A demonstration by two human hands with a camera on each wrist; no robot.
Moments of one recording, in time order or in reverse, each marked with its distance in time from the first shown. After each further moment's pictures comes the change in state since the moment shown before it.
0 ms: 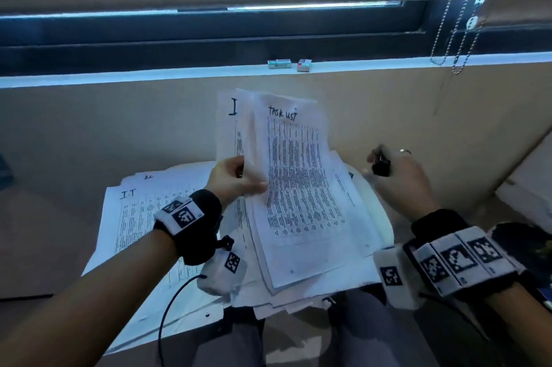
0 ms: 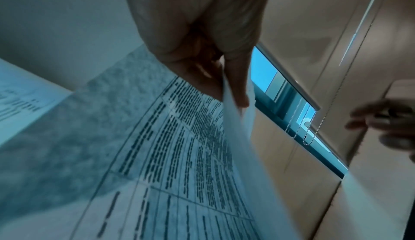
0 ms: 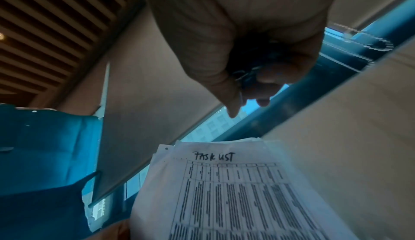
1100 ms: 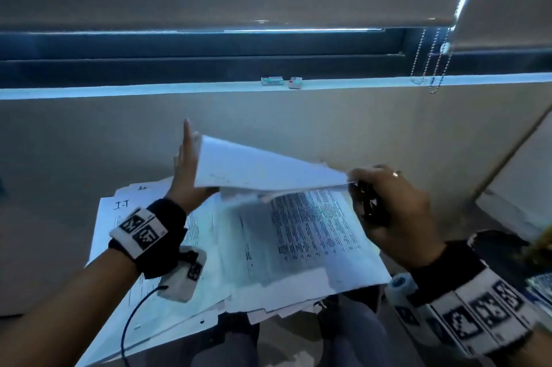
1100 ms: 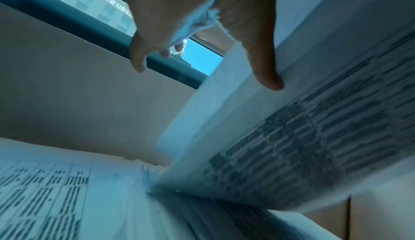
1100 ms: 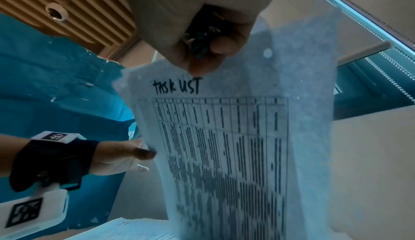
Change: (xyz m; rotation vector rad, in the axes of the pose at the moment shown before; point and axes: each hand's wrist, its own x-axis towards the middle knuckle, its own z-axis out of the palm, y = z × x) left_hand -0.020 0.021 -0.039 0.235 0.251 0.327; right_hand -0.061 -0.028 -0.025 0.006 0.395 -0.752
